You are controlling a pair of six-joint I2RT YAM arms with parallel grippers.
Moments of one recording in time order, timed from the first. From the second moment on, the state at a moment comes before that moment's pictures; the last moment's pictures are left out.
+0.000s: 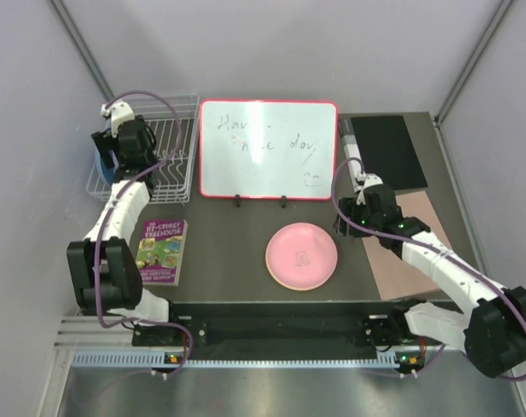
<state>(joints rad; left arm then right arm) 0.05 1.47 1.13 0.13 -0.68 0.00 0.40 1.08 0.68 -0.36 0.00 0.34</state>
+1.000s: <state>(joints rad) 0.14 1.73 1.21 0.19 -0.70 0.04 0.39 1.23 0.68 -0.28 -0.07 0.33</state>
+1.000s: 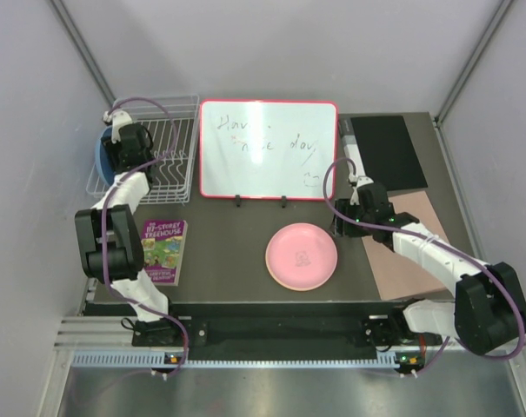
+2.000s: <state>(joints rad) 0.06 1.72 1.06 0.44 -0.90 0.32 0.37 1.21 0.67 -0.28 -0.08 0.33</state>
